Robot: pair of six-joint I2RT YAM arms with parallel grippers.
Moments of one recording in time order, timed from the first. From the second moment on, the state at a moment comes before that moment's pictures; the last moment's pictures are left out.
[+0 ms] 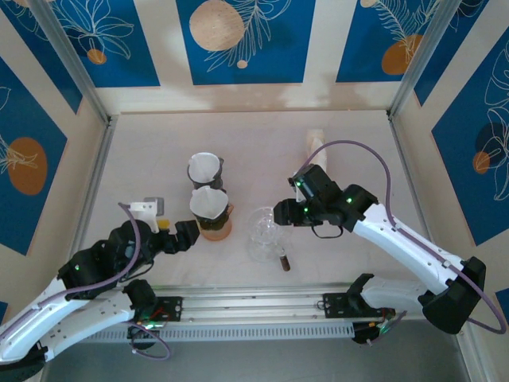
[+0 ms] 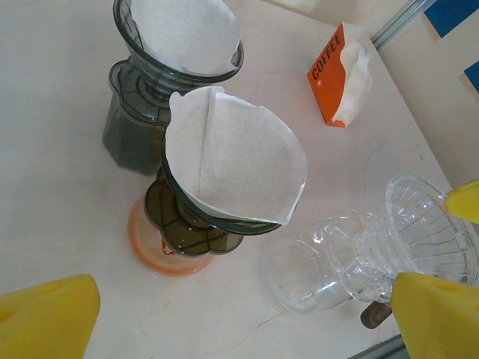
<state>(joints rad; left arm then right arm) -0.93 0.47 0.79 -0.86 -0.32 -0.75 0.75 1.13 1.08 -0.94 -0.11 0.66</state>
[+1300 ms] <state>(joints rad) -0.93 0.52 0.82 -0.83 -0.31 -0.68 0.21 1.80 1.51 -0.69 0.05 0.64</state>
